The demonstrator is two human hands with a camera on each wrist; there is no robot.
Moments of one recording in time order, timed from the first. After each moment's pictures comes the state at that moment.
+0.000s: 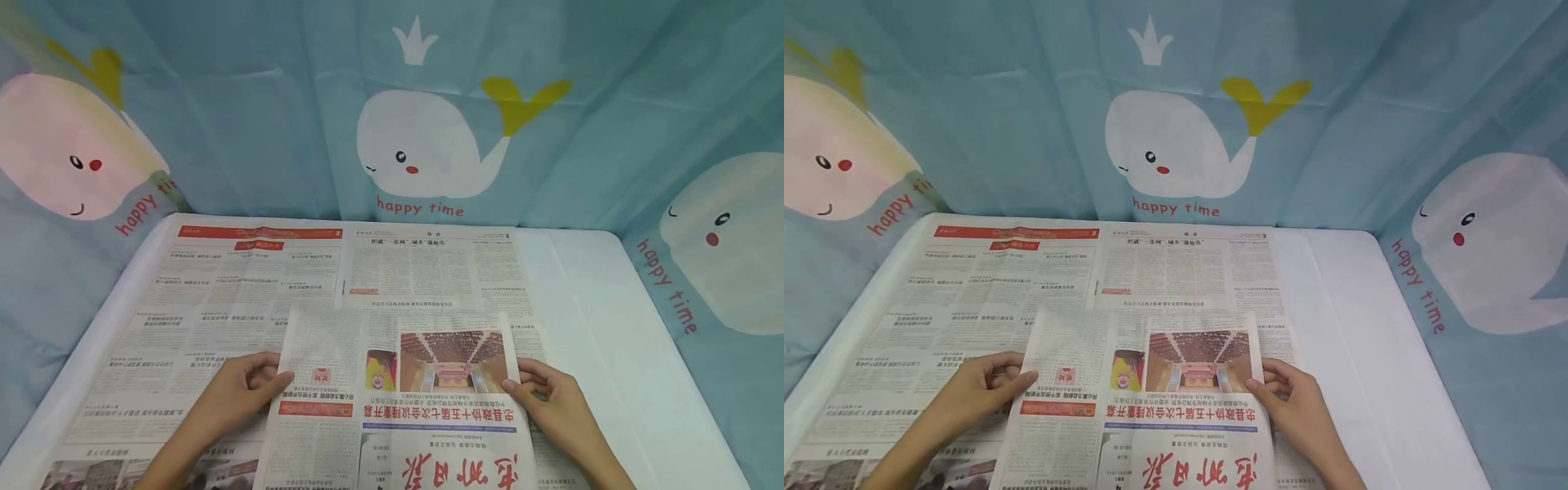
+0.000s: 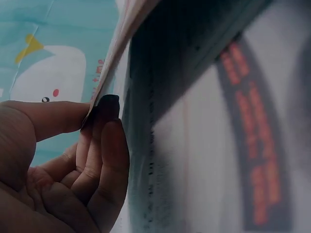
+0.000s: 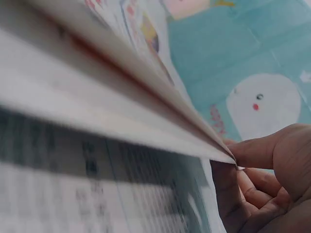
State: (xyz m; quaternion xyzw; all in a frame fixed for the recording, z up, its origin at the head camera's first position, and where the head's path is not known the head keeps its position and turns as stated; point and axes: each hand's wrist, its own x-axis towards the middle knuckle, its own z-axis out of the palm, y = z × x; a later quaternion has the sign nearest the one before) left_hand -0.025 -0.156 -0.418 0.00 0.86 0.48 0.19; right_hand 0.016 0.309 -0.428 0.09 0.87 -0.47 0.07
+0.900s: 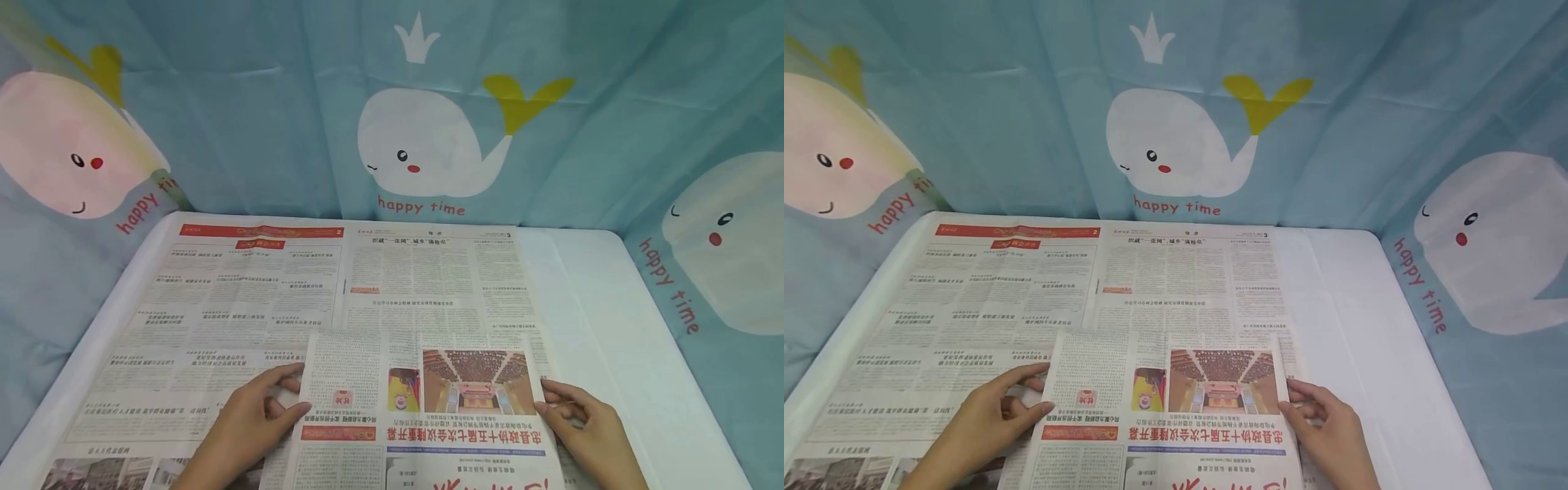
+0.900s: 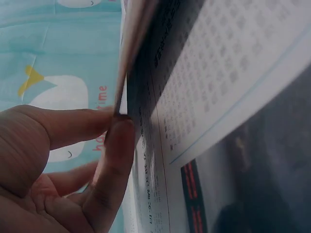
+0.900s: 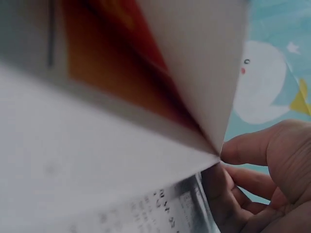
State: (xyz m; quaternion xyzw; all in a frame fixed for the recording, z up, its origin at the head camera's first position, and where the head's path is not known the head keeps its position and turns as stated) left_hand 0.011 -0.126 -0.419 -0.01 0.90 0.42 0.12; right_hand 0.048 0.343 -0.438 0.18 0.90 -0.39 0.08
